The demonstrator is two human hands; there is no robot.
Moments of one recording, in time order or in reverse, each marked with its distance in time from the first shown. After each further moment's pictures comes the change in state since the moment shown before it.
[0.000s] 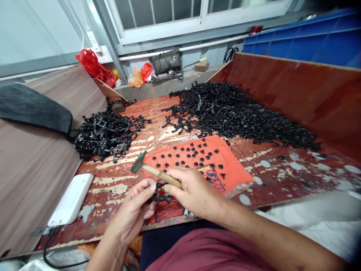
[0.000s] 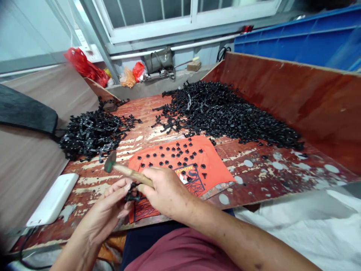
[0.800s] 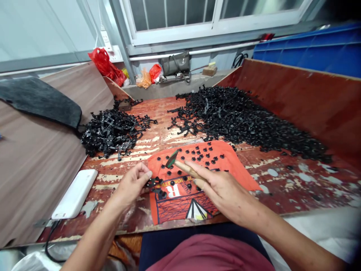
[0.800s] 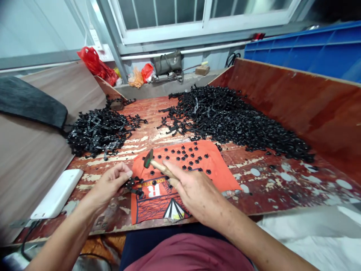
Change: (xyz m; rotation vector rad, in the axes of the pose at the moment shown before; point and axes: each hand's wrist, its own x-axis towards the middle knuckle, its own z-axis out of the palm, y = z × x) left_hand 0.037 0.023 -0.030 0.551 0.166 0.214; right_hand -0.024 0.011 -0.047 -0.344 -0.069 0.001
